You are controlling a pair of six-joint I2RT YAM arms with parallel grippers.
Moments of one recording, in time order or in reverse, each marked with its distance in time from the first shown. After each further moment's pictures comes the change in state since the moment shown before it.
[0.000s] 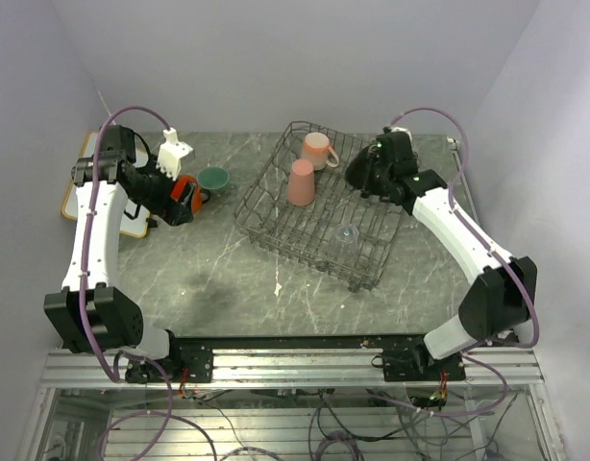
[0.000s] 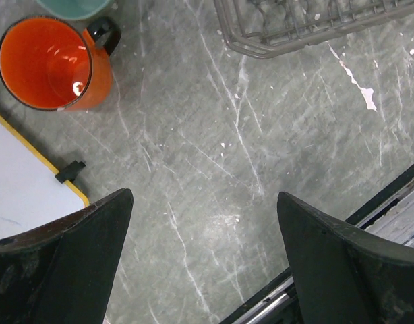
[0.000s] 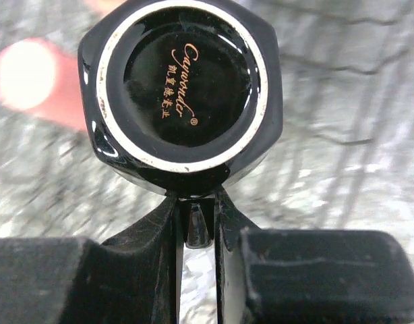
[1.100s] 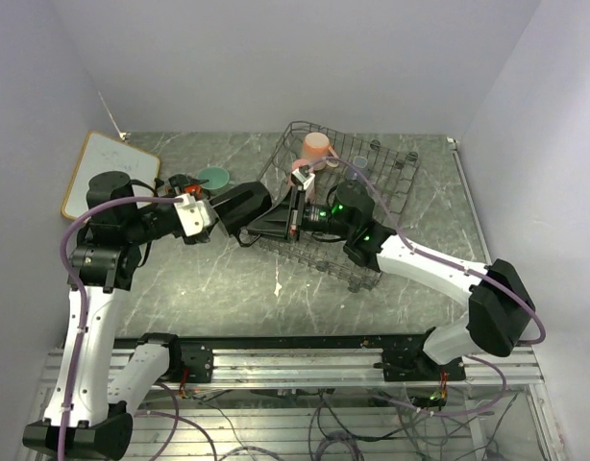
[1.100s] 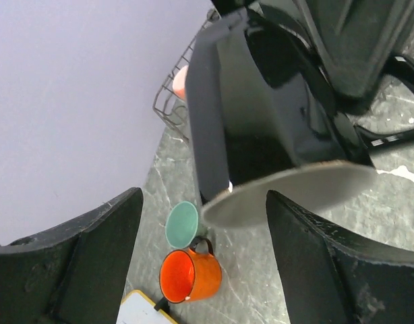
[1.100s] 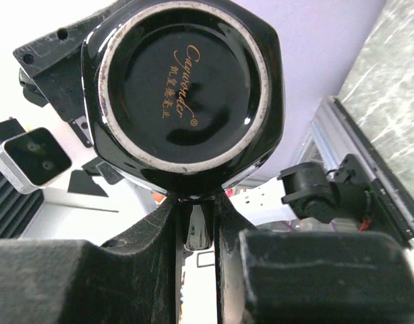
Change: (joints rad) left arm -0.191 -0.589 -0.377 0.520 0.331 0.308; right arm 0.480 -0.105 -0.359 1.009 -0.893 1.033
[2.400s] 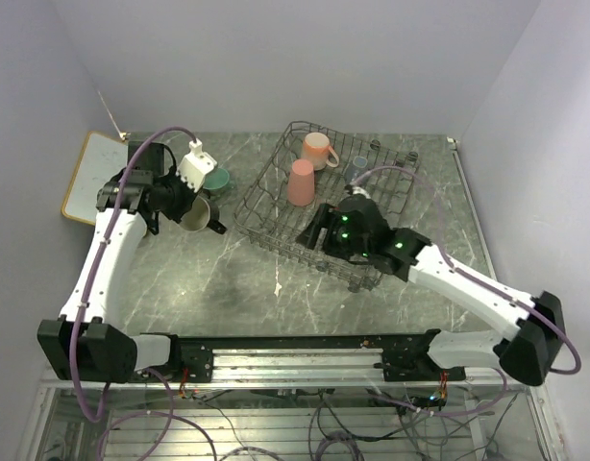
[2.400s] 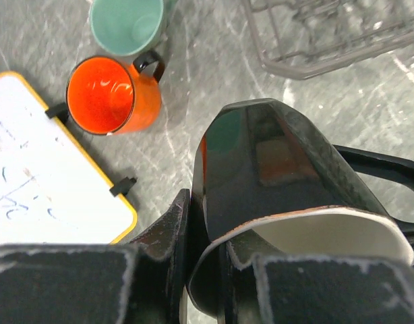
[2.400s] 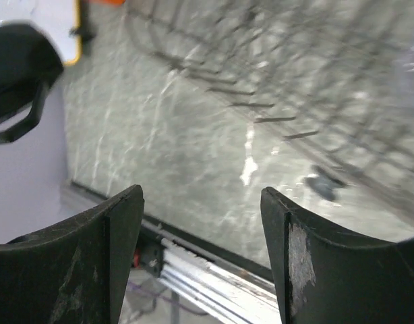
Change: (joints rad) left arm -0.004 0.397 0.160 -0.235 -0.551 -0.343; right arm 0.040 -0.182 0.031 -0.874 0.701 -0.464
